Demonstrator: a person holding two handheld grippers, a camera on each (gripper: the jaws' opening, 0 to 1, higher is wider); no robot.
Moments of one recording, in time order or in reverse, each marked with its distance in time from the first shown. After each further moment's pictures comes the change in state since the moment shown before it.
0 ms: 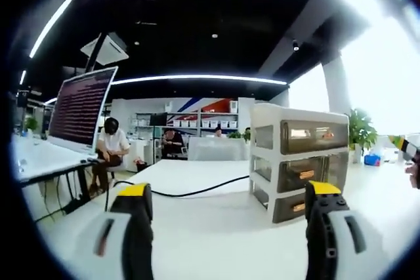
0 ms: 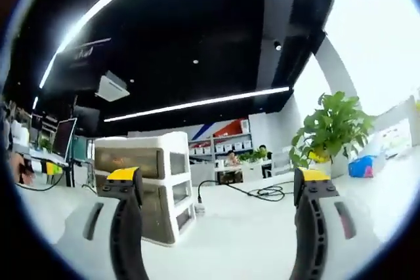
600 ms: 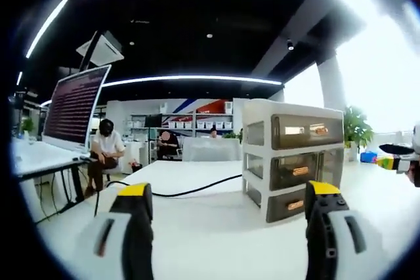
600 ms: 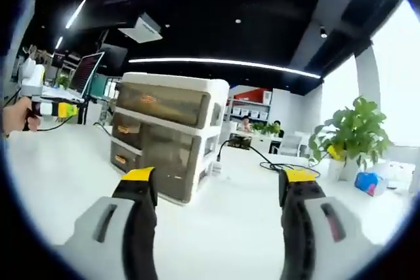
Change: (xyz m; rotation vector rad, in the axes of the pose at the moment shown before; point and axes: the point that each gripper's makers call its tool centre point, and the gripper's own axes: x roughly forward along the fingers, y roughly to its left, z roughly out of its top) left arm 0.002 -0.016 -0.005 0.021 -0.042 -0.032; right arm 0.000 0.037 -0.055 -0.187 0.304 0.093
